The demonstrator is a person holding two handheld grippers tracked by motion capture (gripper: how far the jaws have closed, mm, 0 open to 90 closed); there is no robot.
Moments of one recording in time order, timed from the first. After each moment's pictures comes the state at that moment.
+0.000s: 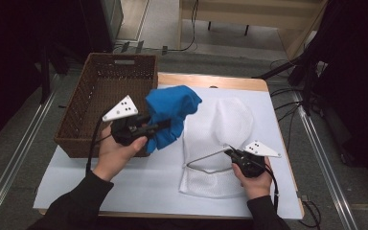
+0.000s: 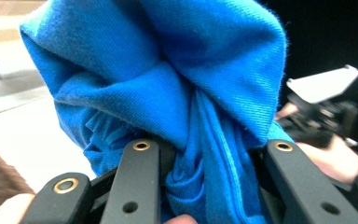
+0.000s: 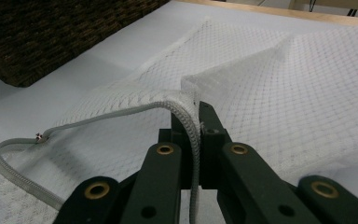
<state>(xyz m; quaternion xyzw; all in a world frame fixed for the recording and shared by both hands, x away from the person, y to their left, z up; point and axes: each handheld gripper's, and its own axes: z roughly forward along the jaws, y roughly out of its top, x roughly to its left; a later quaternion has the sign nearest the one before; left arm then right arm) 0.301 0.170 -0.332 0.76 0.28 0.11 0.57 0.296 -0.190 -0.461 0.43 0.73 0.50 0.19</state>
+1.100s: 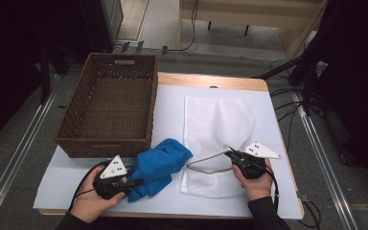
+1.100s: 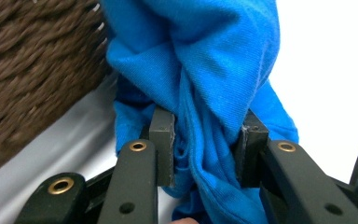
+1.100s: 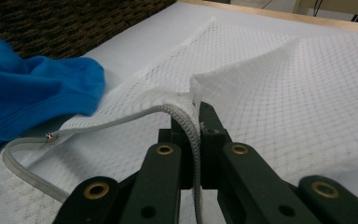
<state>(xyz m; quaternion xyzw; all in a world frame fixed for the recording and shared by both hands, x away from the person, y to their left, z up) 0.234 0.235 -0.451 0.86 0.32 0.10 0.38 0.291 -0.190 -0.460 0.41 0.74 0.50 0.19</state>
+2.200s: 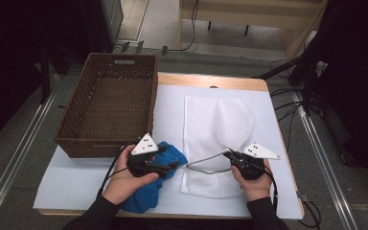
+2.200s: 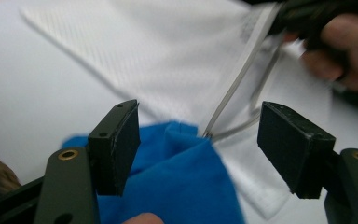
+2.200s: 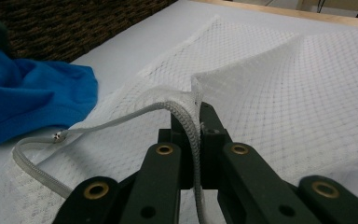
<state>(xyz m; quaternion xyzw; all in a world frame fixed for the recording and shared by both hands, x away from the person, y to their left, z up) 0.284 0.143 -0.431 0.83 0.35 0.08 0.43 0.290 -0.187 -0.461 0.41 0.74 0.50 0.19</state>
